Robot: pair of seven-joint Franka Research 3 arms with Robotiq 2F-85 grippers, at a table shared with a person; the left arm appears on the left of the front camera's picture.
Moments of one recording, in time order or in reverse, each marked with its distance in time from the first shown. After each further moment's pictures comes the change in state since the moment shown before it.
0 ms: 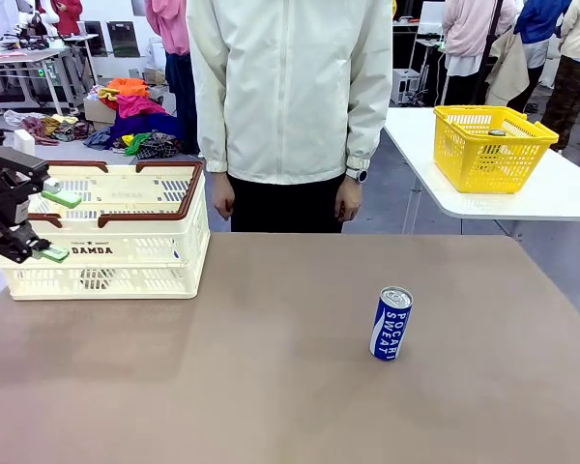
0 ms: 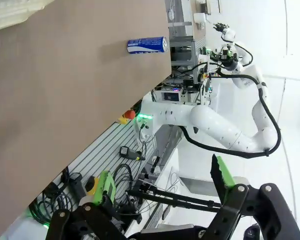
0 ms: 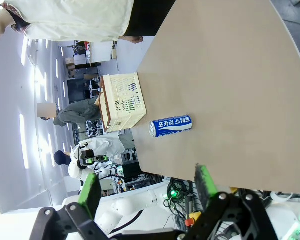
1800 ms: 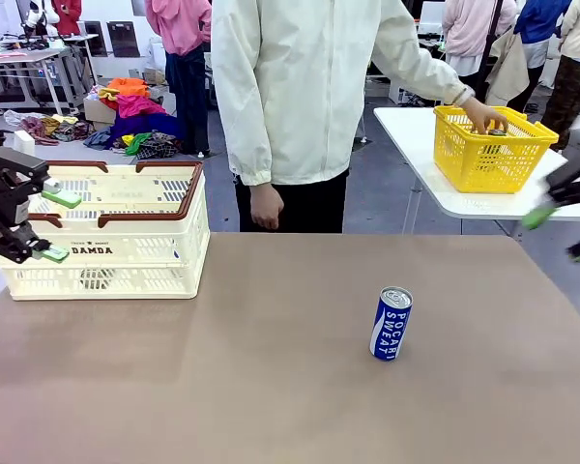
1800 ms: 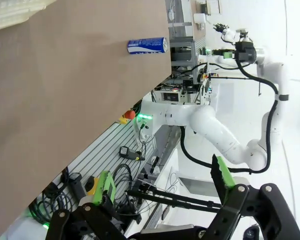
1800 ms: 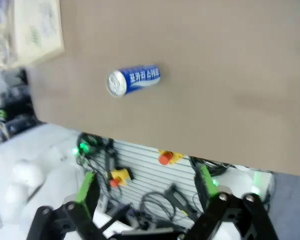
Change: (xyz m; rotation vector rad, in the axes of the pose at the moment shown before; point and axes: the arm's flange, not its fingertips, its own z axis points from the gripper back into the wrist) left arm 0.001 0.002 0.001 -0.002 0.000 0.004; right arm -0.043 0.165 -0.229 -0.664 0.422 0.299
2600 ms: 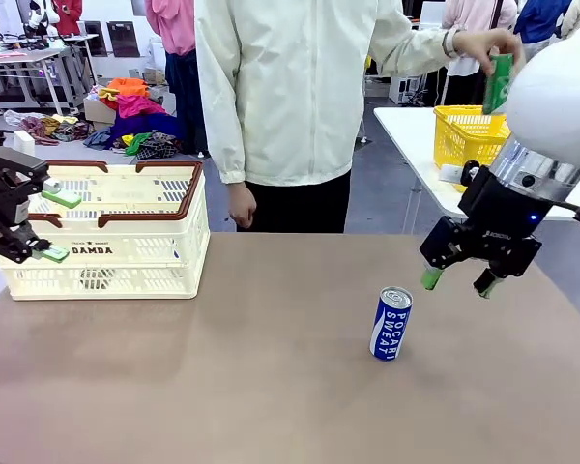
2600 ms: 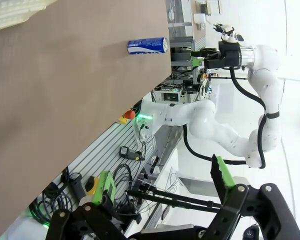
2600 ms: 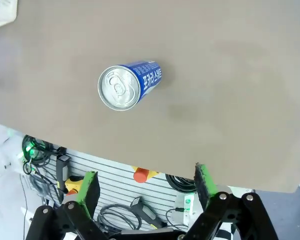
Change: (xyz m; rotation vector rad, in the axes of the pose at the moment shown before) left arm 0.000 0.000 0.000 0.000 0.000 0.000; right arm -0.001 0.080 -0.118 -0.281 0.034 0.154
